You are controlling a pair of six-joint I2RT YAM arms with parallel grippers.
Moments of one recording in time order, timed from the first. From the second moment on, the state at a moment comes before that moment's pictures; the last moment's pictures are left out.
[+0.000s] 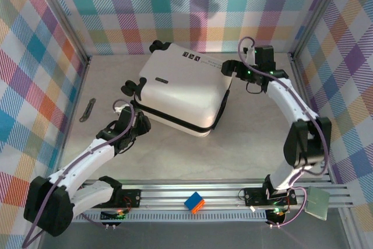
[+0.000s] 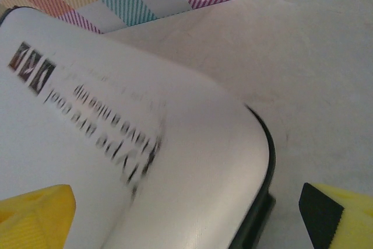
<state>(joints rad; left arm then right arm) -0.41 1.06 0.61 -0.43 -0.24 -0.71 0.17 1.68 1.43 -0.40 -0.38 0.33</state>
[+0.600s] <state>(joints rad) -0.31 1.37 0.60 -0.13 -0.11 -0.74 0.16 1.92 1.64 -0.38 -0.62 0.12</state>
